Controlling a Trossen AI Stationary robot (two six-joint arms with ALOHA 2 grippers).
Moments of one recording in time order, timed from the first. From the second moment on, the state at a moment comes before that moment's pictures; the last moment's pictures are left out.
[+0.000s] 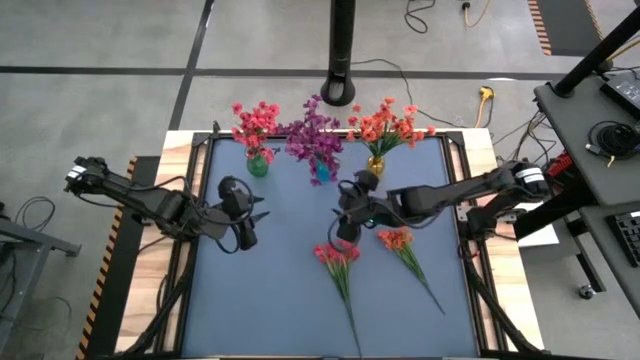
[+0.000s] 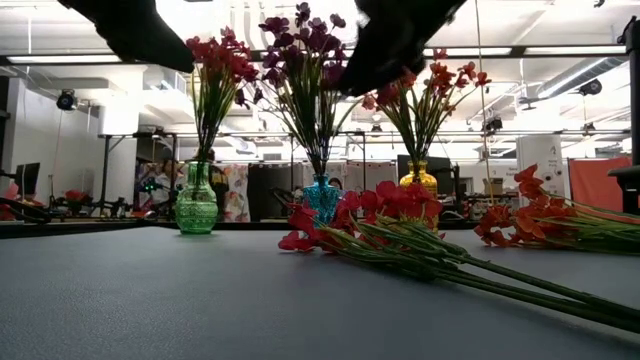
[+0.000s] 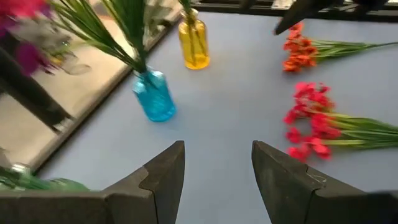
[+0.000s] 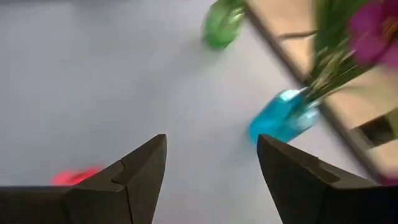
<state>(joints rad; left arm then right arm) -0.37 0.92 0.77 -0.55 -0.72 -0.39 0.13 1.57 1.19 -0.36 0.53 0.19</state>
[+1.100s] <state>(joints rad) -0.53 1.05 0.77 -0.62 -0.53 -0.66 0.43 1.82 1.34 -0.79 -0.02 1.26</state>
